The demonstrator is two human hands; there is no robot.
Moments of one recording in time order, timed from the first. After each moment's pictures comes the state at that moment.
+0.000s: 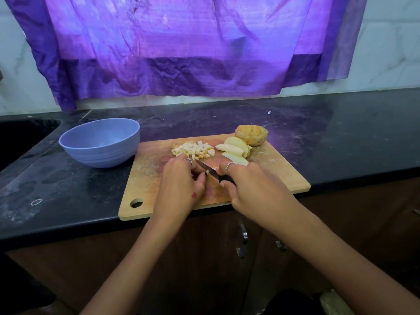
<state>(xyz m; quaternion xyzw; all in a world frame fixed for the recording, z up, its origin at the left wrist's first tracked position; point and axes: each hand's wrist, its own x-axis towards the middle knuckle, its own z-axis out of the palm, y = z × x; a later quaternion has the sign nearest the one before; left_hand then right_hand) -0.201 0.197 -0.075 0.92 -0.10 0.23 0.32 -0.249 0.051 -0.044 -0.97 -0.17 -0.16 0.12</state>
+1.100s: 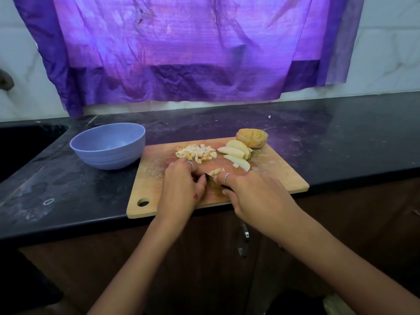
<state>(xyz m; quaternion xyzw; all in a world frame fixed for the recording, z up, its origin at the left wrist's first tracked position) -0.210 0.199 -0.070 0.92 -0.06 0.23 0.32 -0.267 0.052 -0.041 -0.97 -0.19 -0.16 0.08</state>
